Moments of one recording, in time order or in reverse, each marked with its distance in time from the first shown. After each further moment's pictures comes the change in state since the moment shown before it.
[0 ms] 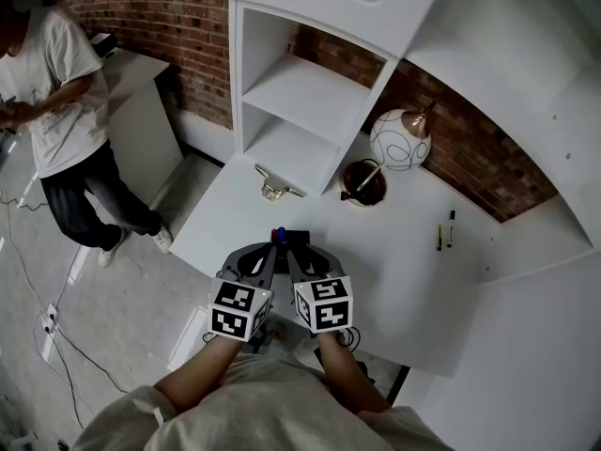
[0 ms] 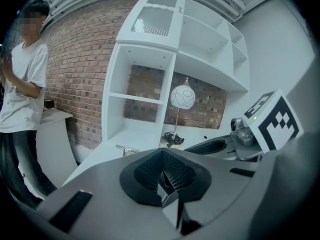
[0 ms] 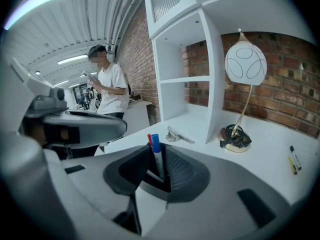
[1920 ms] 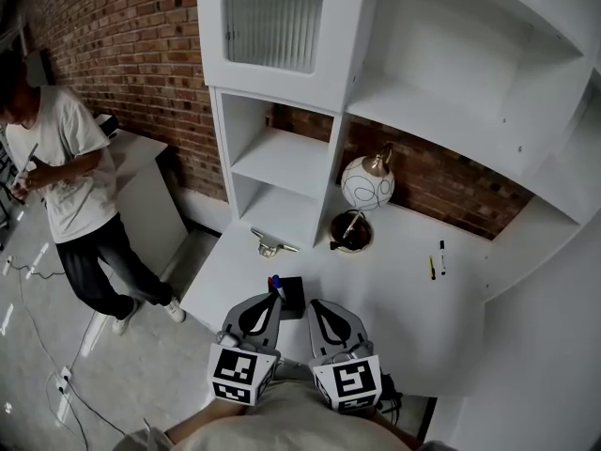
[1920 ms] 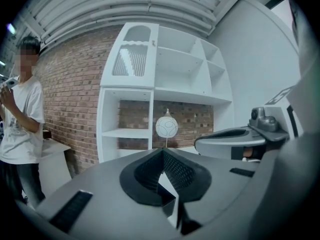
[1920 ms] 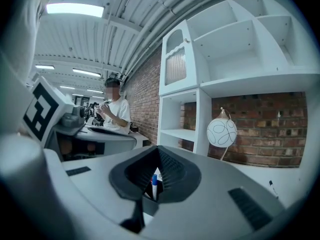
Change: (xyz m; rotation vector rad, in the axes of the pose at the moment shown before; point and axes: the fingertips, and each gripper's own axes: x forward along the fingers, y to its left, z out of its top) left arm -0.079 -0.067 0.084 0.172 -0.240 -0.012; right arm -0.161 0.030 0.086 -0.154 -0.429 -0.094
